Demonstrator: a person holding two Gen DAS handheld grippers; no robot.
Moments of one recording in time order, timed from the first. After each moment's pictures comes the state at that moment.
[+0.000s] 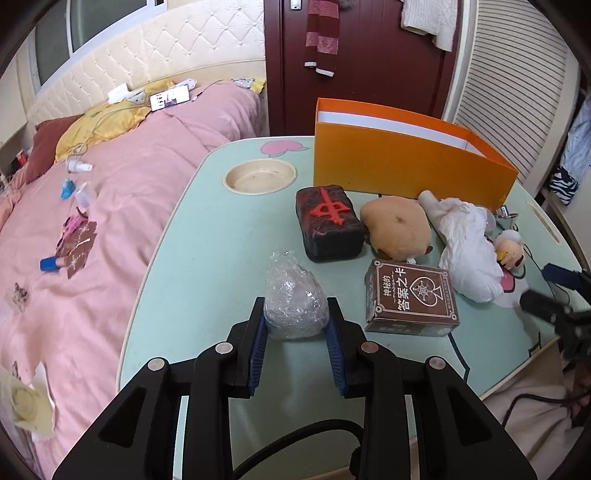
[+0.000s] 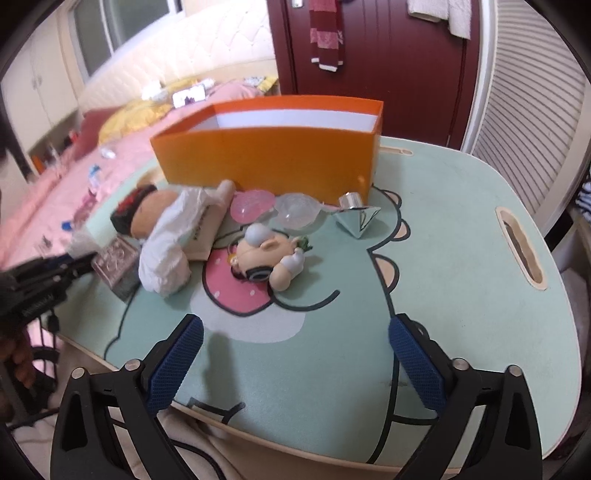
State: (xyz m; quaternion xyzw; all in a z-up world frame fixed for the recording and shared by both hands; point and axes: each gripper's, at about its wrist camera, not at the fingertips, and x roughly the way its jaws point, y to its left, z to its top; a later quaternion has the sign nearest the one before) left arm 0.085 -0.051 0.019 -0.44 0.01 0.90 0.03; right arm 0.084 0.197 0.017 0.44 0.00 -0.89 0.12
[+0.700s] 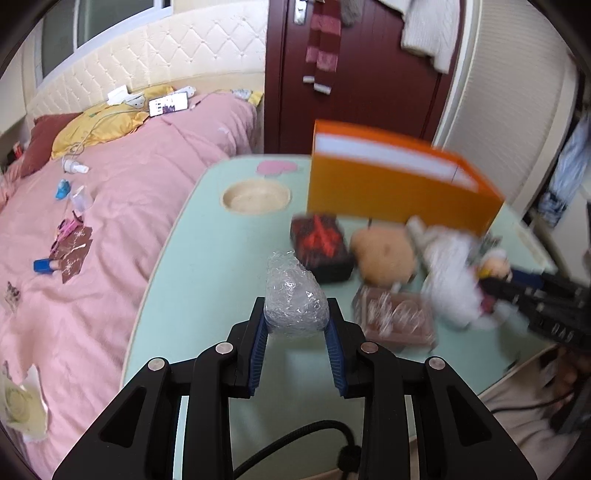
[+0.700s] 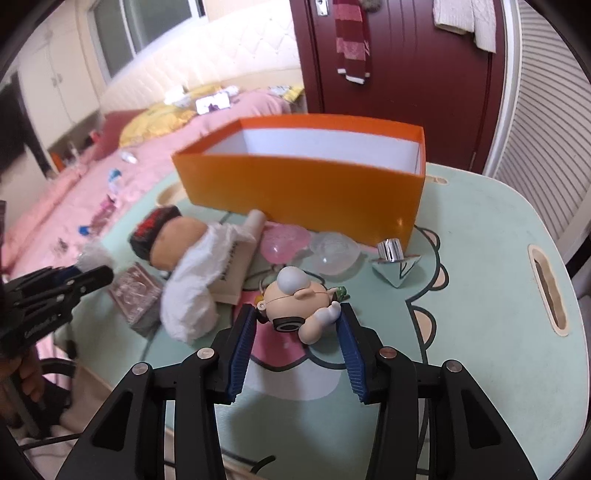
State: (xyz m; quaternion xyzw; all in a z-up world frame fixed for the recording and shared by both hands) left arm 0.082 -0.064 0.050 -0.41 -0.04 0.91 0.06; right arm 0.061 0.180 0.032 0.42 0.00 -0.89 0.18
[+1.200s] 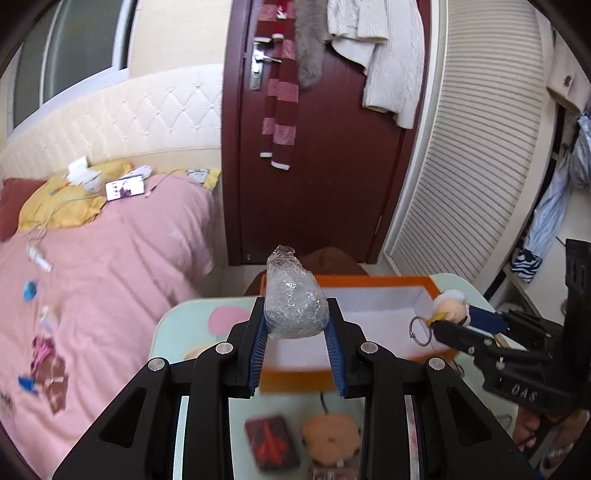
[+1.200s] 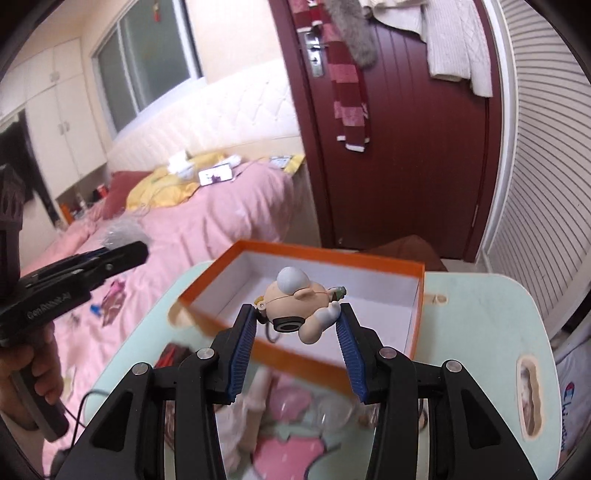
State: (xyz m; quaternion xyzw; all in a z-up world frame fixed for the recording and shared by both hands) left arm -0.038 -0.019 0.118 -0.33 -0.01 0.94 0.13; right arm -0.018 0.173 0.099 0.34 -0.04 -0.93 0.17
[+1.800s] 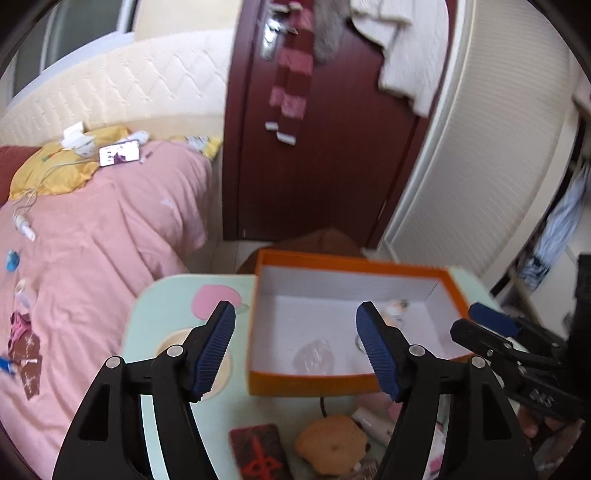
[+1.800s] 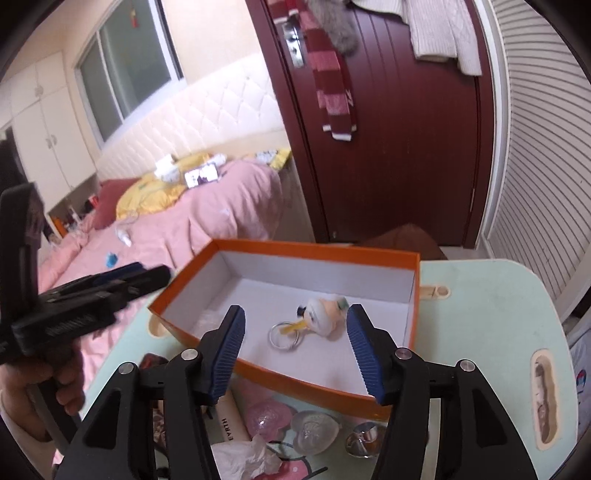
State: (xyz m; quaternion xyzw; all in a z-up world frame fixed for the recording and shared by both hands) left arm -0.040 -0.045 0.104 -0.35 -0.06 0.93 0.11; right arm -0.027 0.195 0.086 0.34 -0.07 -0.92 0.17
